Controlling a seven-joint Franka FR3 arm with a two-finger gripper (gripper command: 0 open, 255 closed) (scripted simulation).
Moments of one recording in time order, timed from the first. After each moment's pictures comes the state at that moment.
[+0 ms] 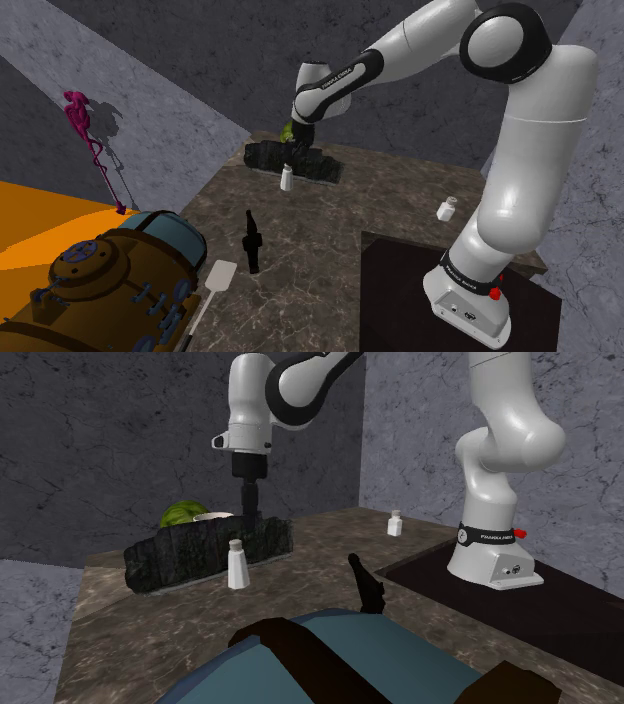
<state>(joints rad) 0.04 0.27 0.05 -2.05 0.05 2.39 -0.15</state>
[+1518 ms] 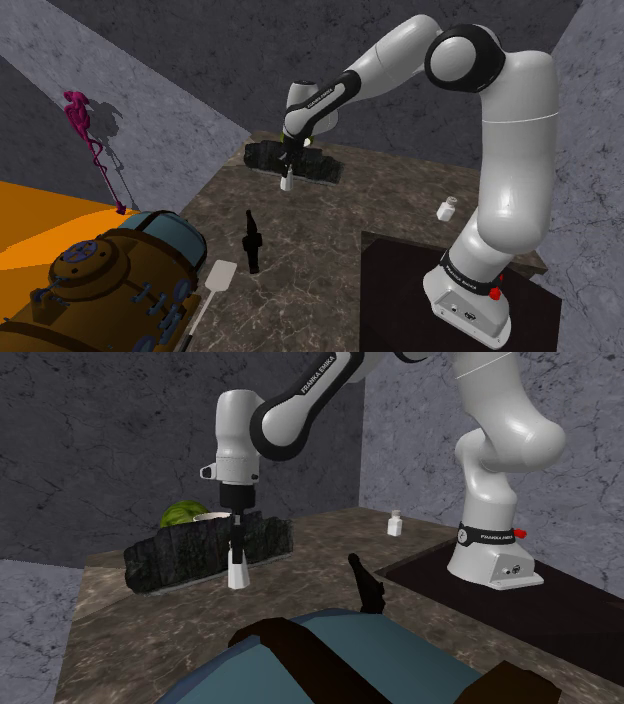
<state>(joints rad) 0.05 0.45 0.05 -1.95 0.05 2.48 -0.16</state>
